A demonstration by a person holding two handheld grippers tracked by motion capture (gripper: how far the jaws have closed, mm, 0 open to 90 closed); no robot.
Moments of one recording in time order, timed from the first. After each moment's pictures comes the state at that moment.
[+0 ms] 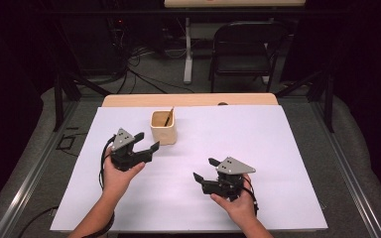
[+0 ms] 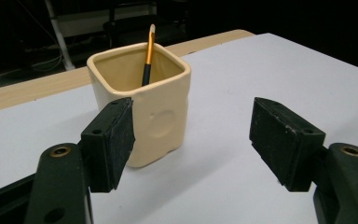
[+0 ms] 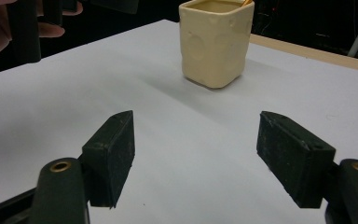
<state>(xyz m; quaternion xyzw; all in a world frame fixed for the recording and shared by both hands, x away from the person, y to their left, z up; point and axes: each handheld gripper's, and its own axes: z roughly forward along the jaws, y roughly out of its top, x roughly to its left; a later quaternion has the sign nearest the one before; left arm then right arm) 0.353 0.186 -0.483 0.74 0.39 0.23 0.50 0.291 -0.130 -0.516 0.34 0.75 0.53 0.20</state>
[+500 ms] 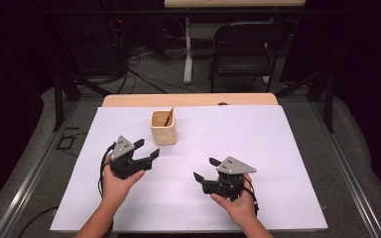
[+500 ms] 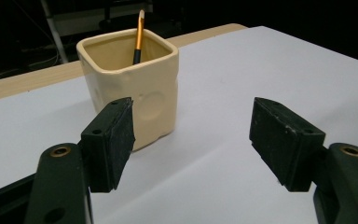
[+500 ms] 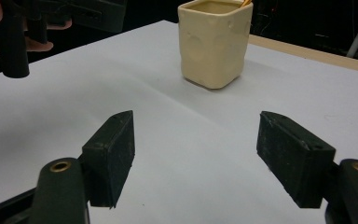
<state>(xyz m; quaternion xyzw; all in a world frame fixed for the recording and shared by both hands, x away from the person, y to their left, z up) 0.337 0.186 -0.495 0.74 0.38 0.23 0.50 0.291 -0.130 -0.515 0.34 0.75 0.53 0.20</state>
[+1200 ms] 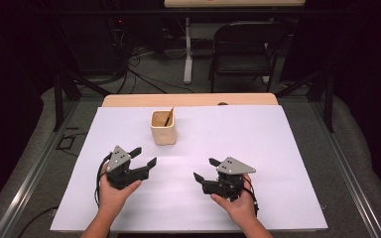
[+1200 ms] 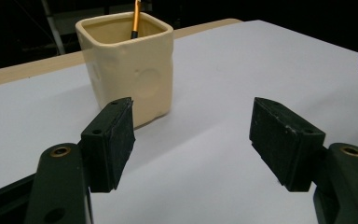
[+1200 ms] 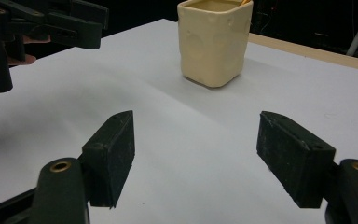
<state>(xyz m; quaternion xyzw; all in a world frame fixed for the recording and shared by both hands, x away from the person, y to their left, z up) 0.315 0.196 -0.508 0.74 0.38 0.23 0.51 0.291 -0.130 -0.516 0.34 0.75 0.53 0.20</state>
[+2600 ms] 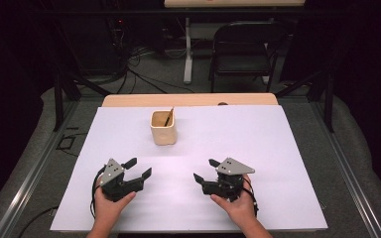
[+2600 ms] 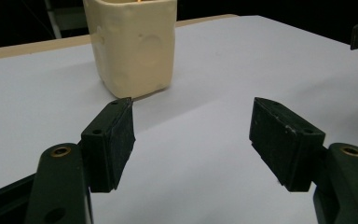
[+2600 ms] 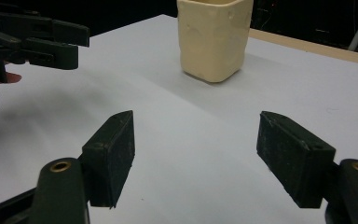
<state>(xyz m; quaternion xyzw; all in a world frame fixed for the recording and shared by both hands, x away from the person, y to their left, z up) 0.294 0.213 -0.536 0.73 0.39 0.22 0.51 0.291 -0.130 -0.520 0.34 0.75 0.53 0.20</state>
